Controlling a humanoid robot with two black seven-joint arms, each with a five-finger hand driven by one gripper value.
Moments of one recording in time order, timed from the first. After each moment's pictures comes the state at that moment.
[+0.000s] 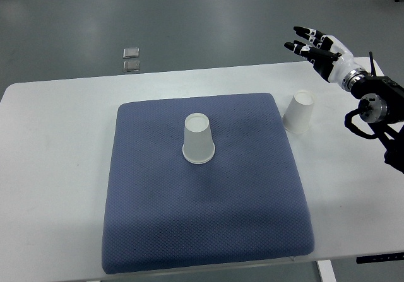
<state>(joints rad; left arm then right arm) 0.02 0.00 -0.15 -0.17 0.08 0.04 -0.04 0.80 -0.30 0.86 0.67 -0.40 0.14 0.13</state>
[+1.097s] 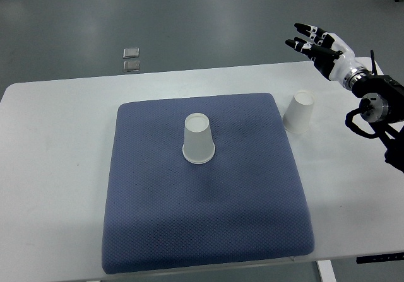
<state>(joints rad) 0.02 0.00 -0.15 -0.16 0.08 0.04 -0.04 0.80 -0.30 0.87 0.67 -0.40 0.15 0.15</state>
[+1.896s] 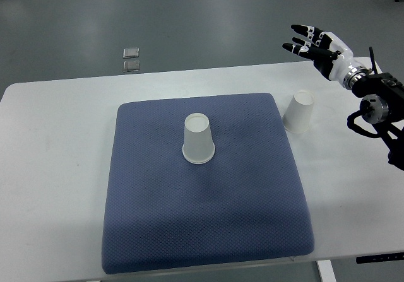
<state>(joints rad) 0.02 0.00 -0.16 -0.16 0.08 0.04 -0.05 0.80 -0.31 0.84 0.67 -0.55 0.18 0.17</state>
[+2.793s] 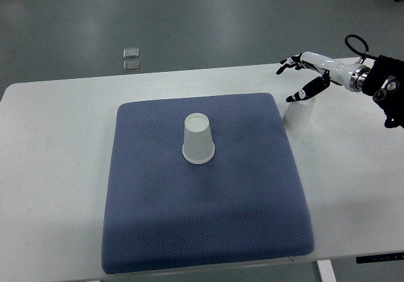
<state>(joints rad) 0.02 0.00 -0.15 -0.16 0.08 0.04 -0.05 0.86 -0.41 0.70 0.68 -1.44 0.31 0.28</state>
